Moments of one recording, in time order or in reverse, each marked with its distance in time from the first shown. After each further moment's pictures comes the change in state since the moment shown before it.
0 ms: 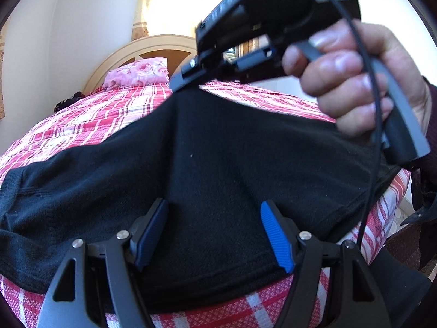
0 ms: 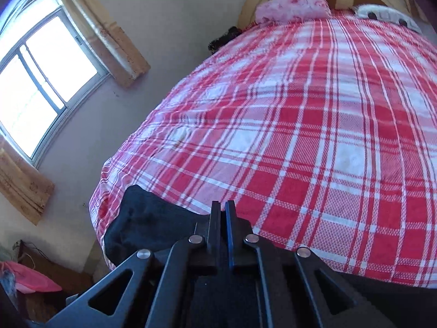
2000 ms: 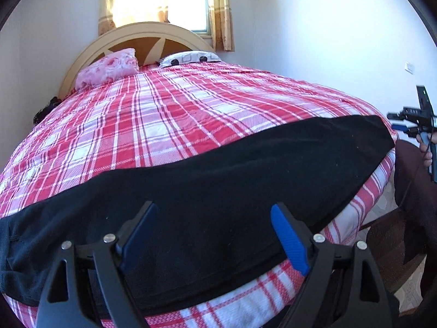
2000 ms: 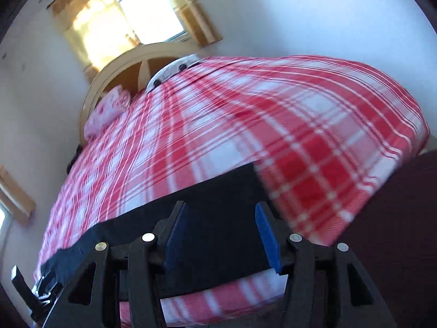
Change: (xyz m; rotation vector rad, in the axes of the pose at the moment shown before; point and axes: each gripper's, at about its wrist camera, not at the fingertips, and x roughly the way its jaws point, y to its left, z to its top) left arm 0.012 -0.089 0.052 0.097 0.140 -0.045; right arm -0.399 -0.289 -0.252 0.608 -0.472 -0.621
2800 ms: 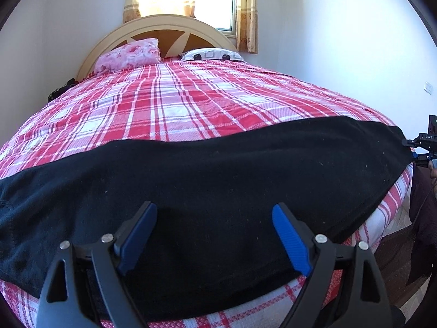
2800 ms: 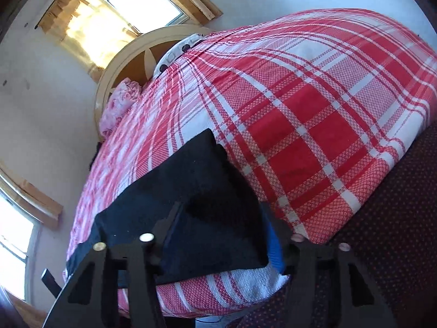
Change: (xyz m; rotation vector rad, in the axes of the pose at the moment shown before) left arm 0.023 0.014 -0.024 -0.104 -0.008 0.062; right arm 0.045 -0.054 -0.007 0.102 0.147 0.173
